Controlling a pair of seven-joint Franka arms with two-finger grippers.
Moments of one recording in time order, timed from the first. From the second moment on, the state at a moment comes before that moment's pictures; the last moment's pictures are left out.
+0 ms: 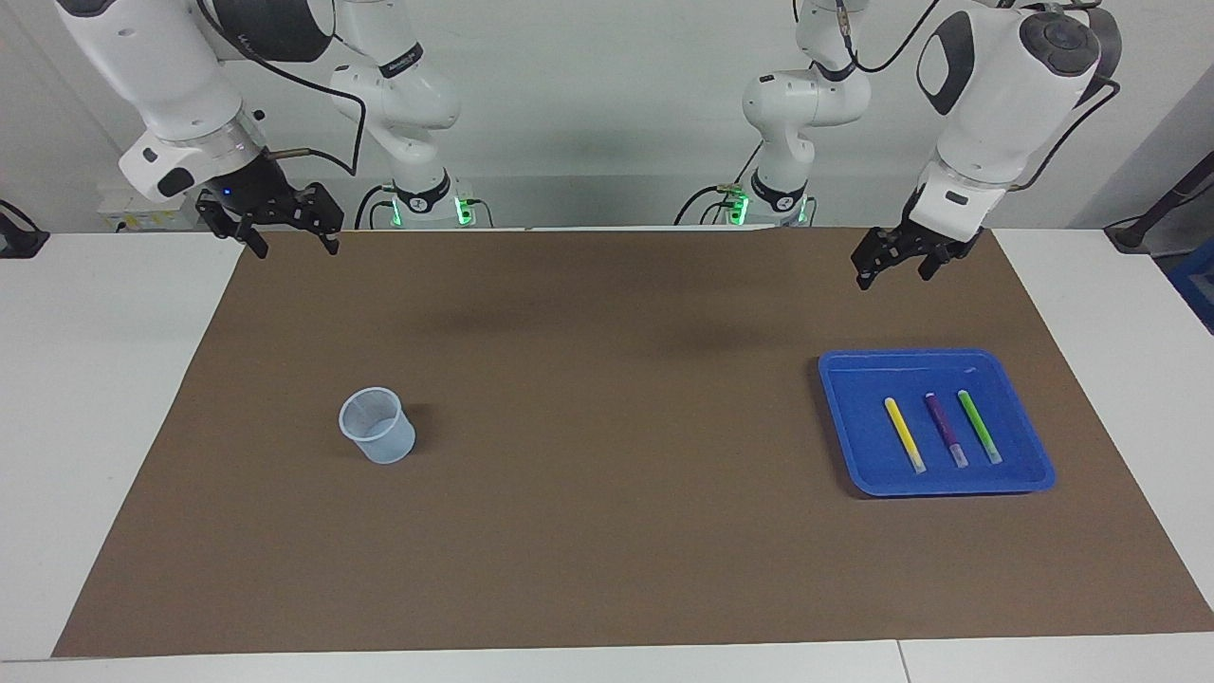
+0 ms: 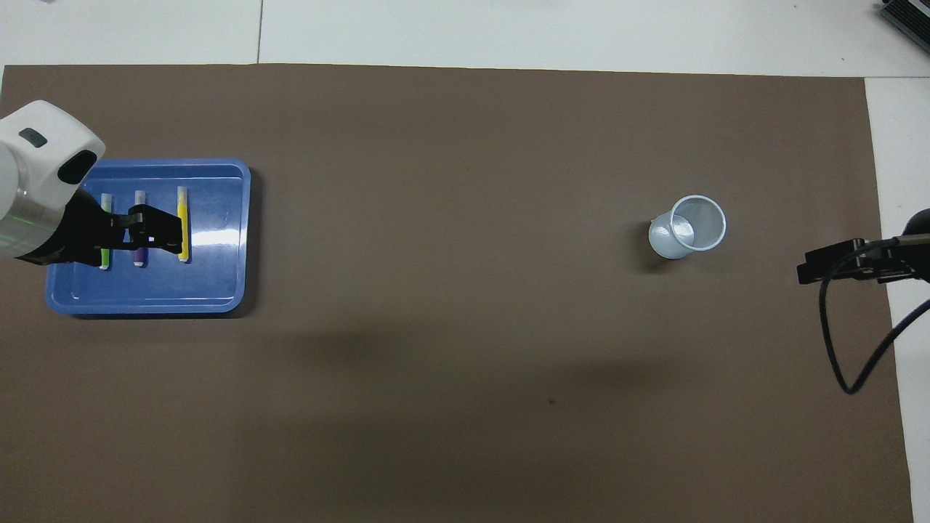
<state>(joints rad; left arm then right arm) 0.01 -0.03 -0.14 -1.72 -0.01 1.65 -0.21 -0.23 -0.09 0.17 -1.71 0.06 1.55 -0.05</state>
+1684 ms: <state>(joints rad) 0.02 -0.03 -0.14 -1.68 -0.01 1.64 -0.11 -0.23 -0.09 0.17 -1.71 0.06 1.55 -0.05</state>
